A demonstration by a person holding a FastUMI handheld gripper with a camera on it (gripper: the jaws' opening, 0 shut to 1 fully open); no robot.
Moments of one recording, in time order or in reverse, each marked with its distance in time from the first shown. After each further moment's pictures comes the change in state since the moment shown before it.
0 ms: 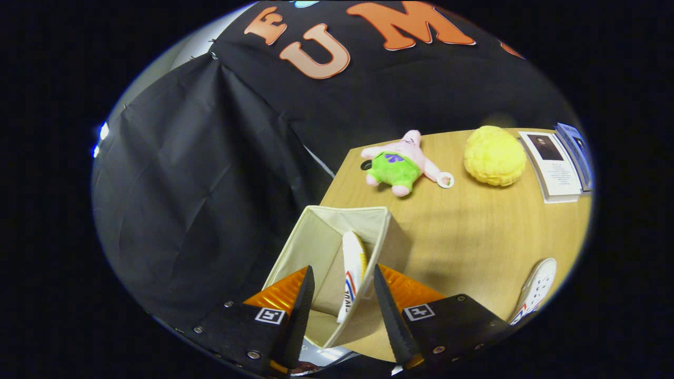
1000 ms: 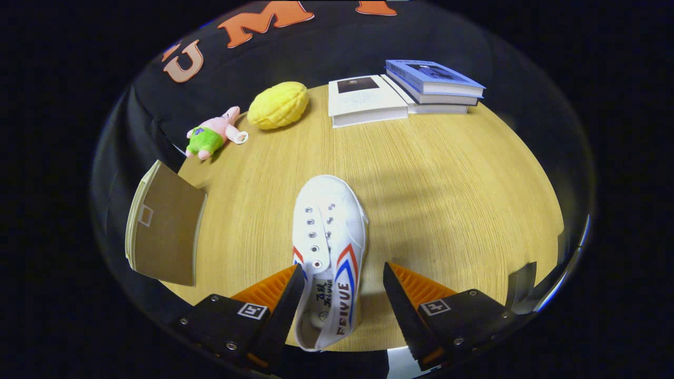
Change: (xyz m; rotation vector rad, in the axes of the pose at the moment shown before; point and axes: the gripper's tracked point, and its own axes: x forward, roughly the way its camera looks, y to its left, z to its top) arm -0.127 -0.332 -0.164 0.185 0.115 -0.539
